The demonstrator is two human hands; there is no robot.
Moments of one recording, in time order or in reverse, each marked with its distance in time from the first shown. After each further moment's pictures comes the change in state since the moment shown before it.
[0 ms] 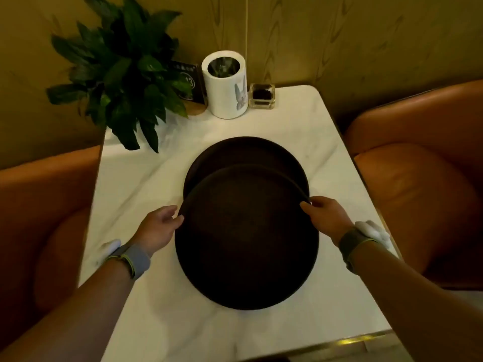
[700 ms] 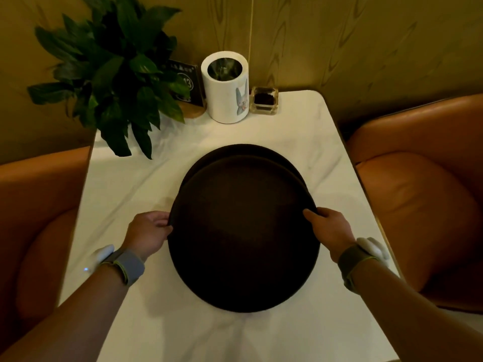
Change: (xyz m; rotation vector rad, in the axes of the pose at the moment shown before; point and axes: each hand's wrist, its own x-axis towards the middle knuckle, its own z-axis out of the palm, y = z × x) left_hand 0.037 0.007 0.001 -0.090 0.137 -0.054; right_hand 0.026 -0.011 -0.004 0.121 0.063 0.130
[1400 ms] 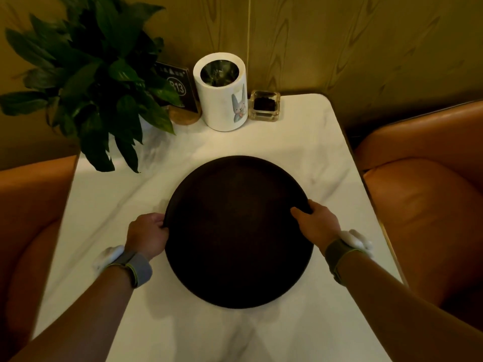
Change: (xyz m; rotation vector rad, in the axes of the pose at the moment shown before) left_hand 0.039 0.030 0.026 0.307 0.074 0.062; right_hand 0.061 -0.040 0.014 -0.167 -0.037 -0.101
